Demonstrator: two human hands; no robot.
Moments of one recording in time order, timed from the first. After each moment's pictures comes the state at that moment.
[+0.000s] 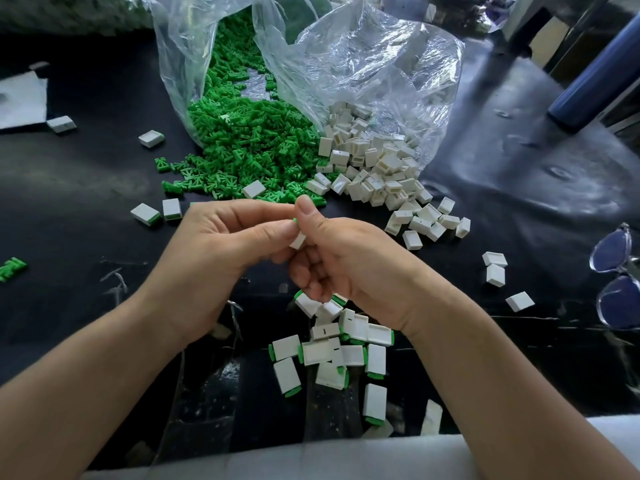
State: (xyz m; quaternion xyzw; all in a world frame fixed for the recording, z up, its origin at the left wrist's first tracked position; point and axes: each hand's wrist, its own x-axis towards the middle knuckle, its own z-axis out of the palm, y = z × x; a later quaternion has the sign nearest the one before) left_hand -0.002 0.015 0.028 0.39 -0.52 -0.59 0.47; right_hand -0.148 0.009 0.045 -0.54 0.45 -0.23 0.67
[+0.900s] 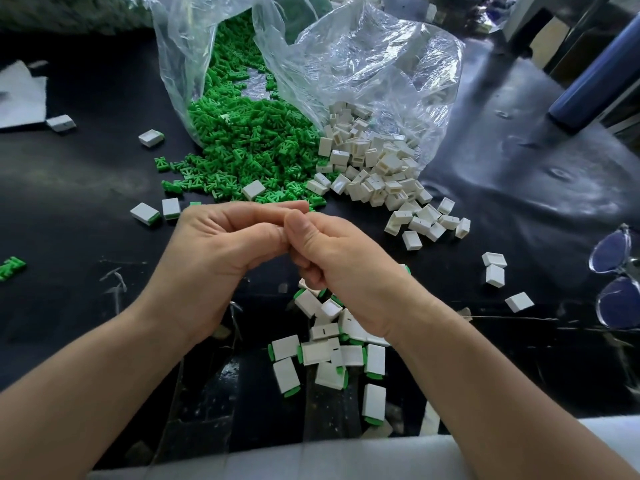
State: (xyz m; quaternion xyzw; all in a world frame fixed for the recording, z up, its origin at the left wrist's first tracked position) left_hand -0.006 0.017 0.027 0.40 -0.47 -0.60 0.51; right_hand -0.139 0.013 0.037 -0.59 0.49 -0.29 0.57
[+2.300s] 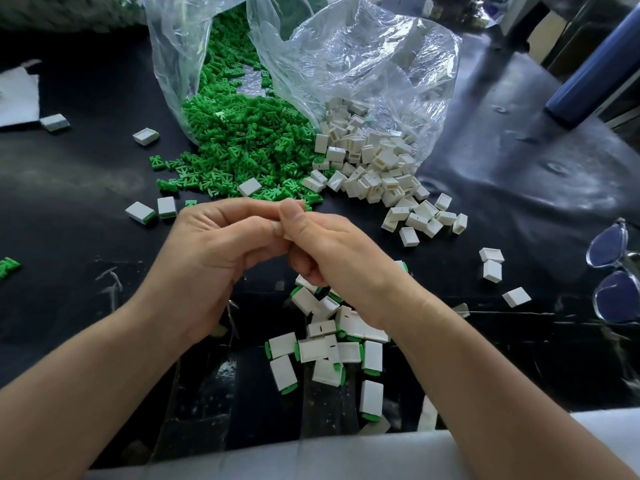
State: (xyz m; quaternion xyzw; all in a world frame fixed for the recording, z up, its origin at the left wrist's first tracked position) left_hand -0.008 0.019 0.031 0.39 -0.45 -0.62 0.51; right_hand -0.141 0.011 0.037 -0.62 0.51 -0.28 0.53
